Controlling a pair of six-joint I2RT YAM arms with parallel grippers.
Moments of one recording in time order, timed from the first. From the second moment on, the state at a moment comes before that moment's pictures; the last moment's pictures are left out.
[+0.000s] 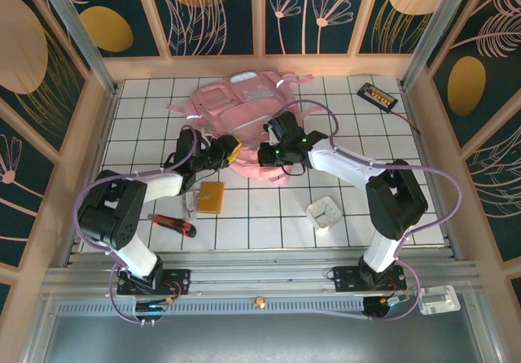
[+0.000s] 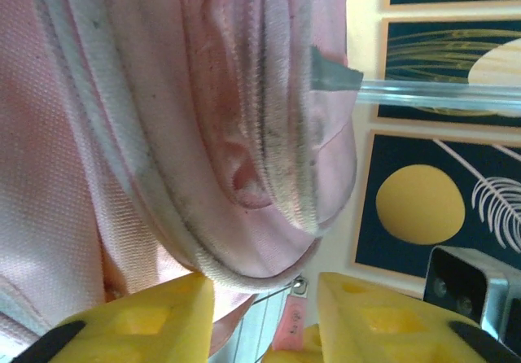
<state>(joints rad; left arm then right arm) -0.38 1.66 0.71 0.54 0.50 -1.37 0.69 1.73 1.26 -0.43 -0.22 0.52</state>
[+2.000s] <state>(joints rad) -0.25 1.49 0.53 0.56 0.55 -1.30 0.72 1.95 1.57 -0.56 0.06 0.14</state>
